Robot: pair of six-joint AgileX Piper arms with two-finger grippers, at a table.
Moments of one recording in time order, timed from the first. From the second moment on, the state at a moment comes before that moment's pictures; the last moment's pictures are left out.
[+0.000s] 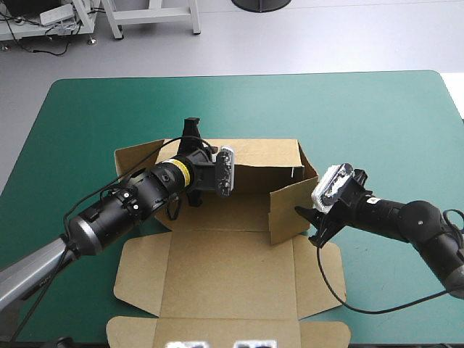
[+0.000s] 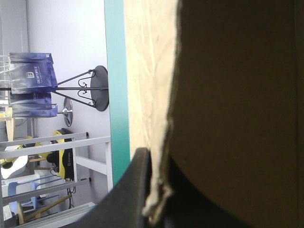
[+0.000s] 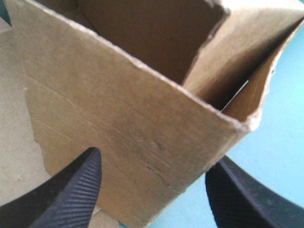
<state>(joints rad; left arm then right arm) -0.72 1.40 -1.12 0.47 0.39 0.71 0.23 1.12 -0.72 0.98 0.55 -1.43</state>
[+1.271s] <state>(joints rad) -0.78 1.48 -1.27 0.38 0.53 0.65 0.28 1.22 -0.76 1.17 0.37 -1.37</state>
